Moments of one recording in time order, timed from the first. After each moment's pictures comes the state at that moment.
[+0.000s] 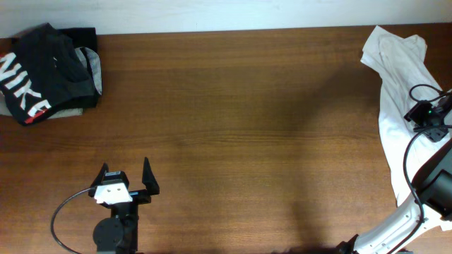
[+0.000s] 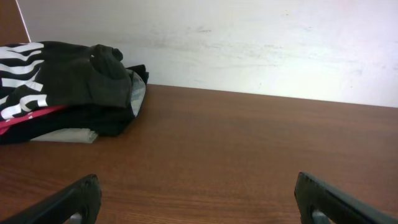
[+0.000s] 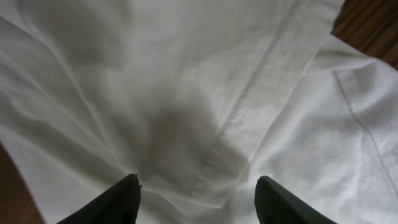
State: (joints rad) left arm -0.01 0.01 0.01 -0.07 -0.11 -0.09; right arm -0.69 2.14 1.54 -0.60 -0.07 0.16
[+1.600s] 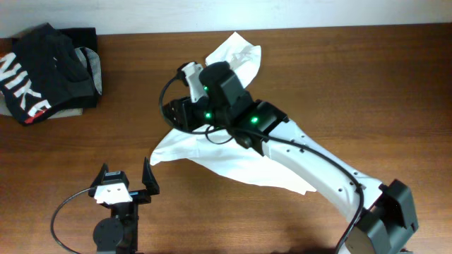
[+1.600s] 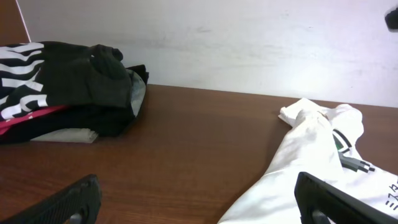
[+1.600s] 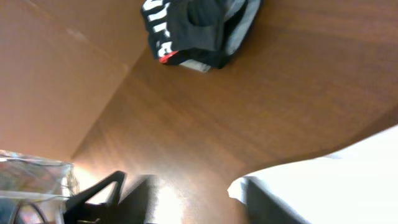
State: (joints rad) left arm -0.01 0.01 0.01 -0.07 -0.11 -0.09; right arm 0.71 1.74 1.52 -0.32 -0.38 0.47
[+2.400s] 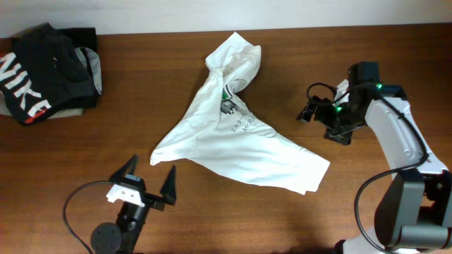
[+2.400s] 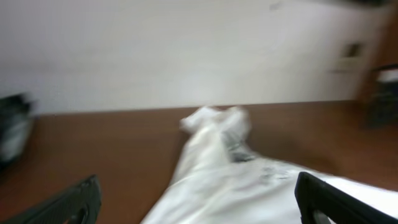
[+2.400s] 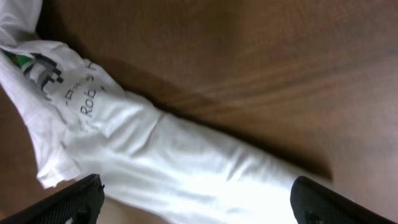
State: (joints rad) left arm -0.01 0.01 0.01 0.04 0.35 -0.12; right arm -0.09 1.73 1.29 -0.95 -0.41 0.39
